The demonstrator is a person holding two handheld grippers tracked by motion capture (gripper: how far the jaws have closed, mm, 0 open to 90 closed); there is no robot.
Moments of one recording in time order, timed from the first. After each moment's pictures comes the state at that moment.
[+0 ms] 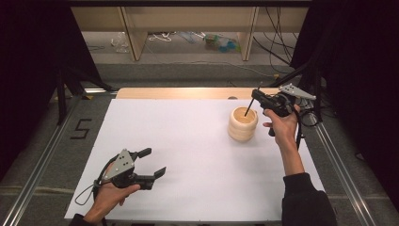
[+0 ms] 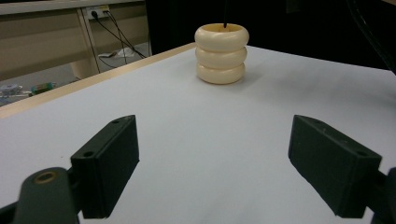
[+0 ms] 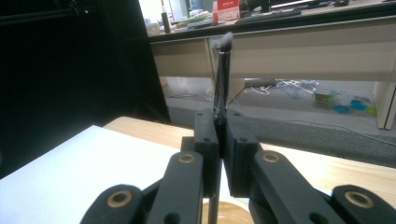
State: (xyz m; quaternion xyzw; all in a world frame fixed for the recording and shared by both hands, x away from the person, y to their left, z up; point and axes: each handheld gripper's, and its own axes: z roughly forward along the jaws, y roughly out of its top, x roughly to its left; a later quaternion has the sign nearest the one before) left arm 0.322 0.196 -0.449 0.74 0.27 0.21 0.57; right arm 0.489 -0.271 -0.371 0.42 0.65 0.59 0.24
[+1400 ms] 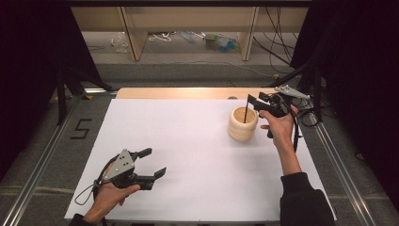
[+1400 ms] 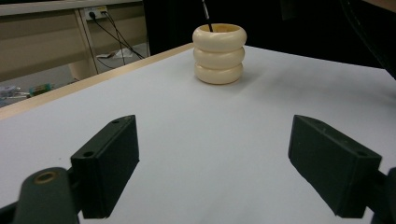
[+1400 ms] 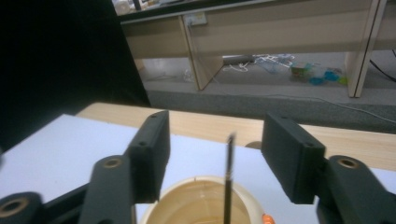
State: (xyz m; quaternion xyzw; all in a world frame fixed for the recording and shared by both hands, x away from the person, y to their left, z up) left arm 0.322 0.195 -0.449 0.74 0.27 0.21 0.58; right arm 0.494 -0.267 -0.378 0.48 0.65 0.54 0.24
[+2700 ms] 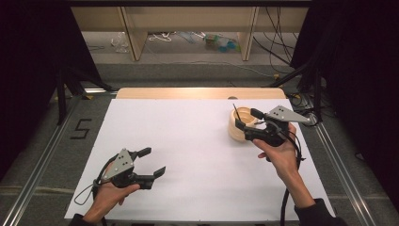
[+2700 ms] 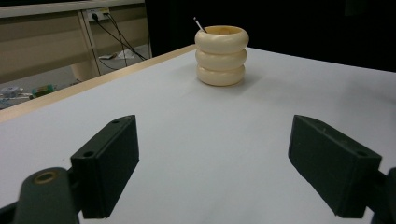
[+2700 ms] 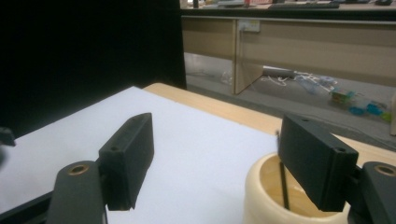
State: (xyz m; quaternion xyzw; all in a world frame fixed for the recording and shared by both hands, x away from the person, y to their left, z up) left arm 0.322 0.196 -0.447 0.74 0.27 0.21 0.58; right arm 0.396 -0.228 -0.360 0.36 0.71 0.55 0.23
